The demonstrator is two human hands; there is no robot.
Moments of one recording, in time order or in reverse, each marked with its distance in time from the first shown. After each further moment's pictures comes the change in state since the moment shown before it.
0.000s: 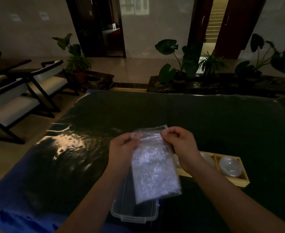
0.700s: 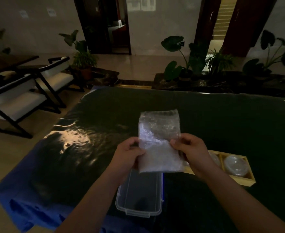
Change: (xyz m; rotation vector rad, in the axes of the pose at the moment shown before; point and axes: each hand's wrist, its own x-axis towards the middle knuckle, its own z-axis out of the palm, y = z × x) left_hand -0.013 -0.014 -0.021 -0.009 -0.218 -0.192; right_hand -0.017 0.024 -0.020 -0.042 -0.092 -0.026
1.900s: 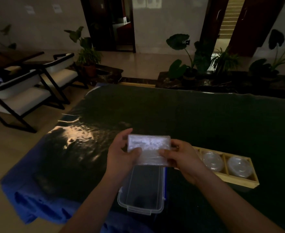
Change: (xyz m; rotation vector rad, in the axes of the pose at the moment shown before) left_hand -0.010 -0.019 -0.014 0.018 0.266 0.241; right_hand -0.002 0.014 0.028 0.124 -0.169 0.170
